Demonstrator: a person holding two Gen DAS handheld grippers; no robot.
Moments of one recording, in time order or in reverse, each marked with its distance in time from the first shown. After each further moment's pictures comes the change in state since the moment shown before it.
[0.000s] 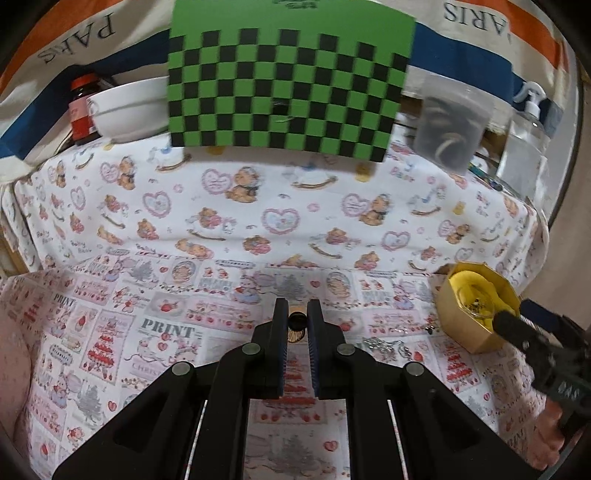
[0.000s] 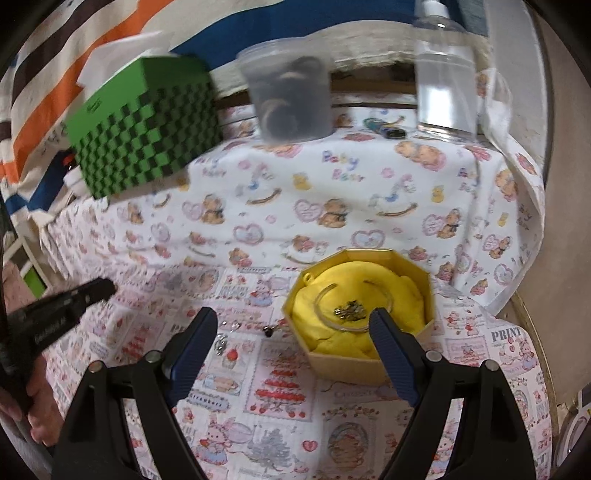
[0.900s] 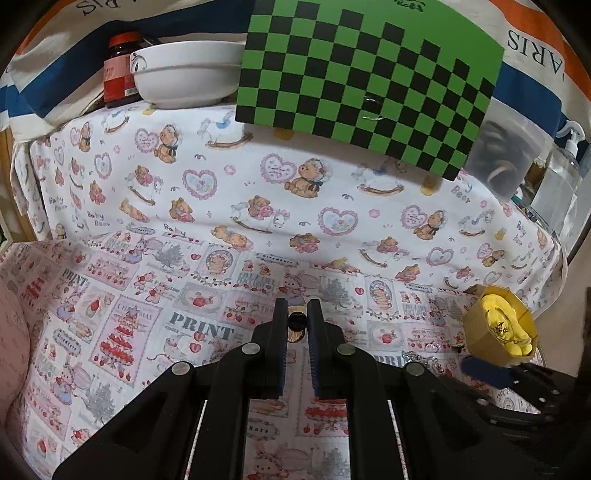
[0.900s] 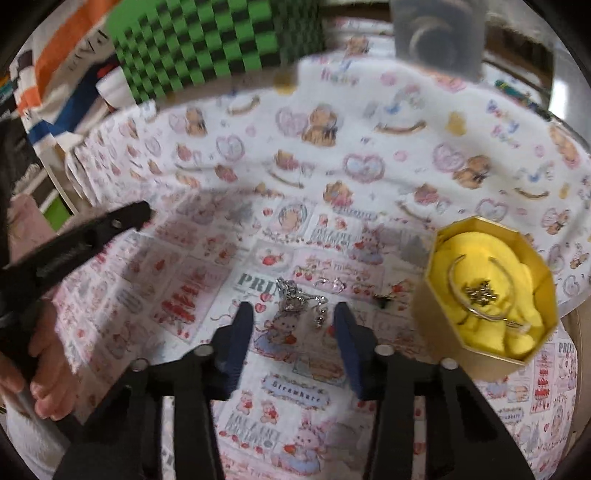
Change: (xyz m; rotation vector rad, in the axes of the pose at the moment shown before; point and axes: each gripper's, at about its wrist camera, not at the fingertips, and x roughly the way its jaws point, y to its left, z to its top) left arm 0.015 0.042 0.005 -0.126 0.035 0.031; right arm 0.063 0.076 -0.007 -0.144 0.293 0.123
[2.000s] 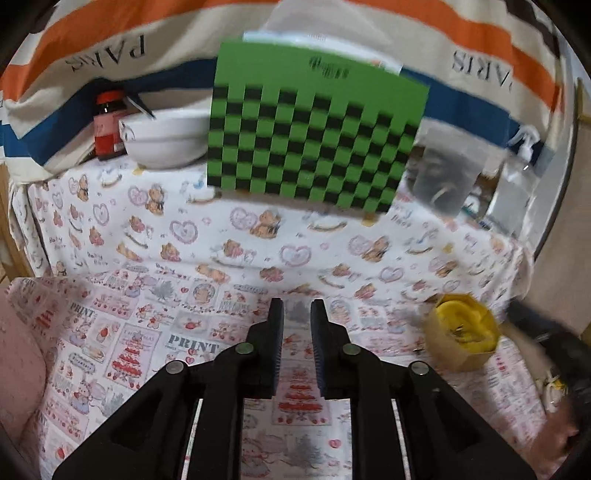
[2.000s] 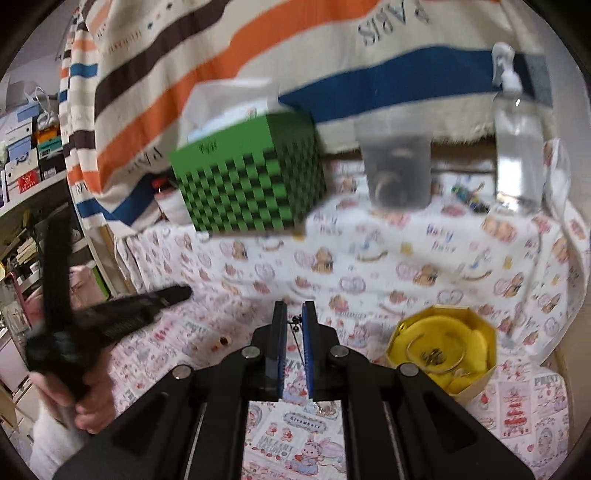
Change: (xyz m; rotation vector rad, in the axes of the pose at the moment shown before) left arm -0.049 -0.023 0.010 0.079 -0.096 -0.063; right arm -0.118 -0.015 -0.013 0.016 -0.459 0.114
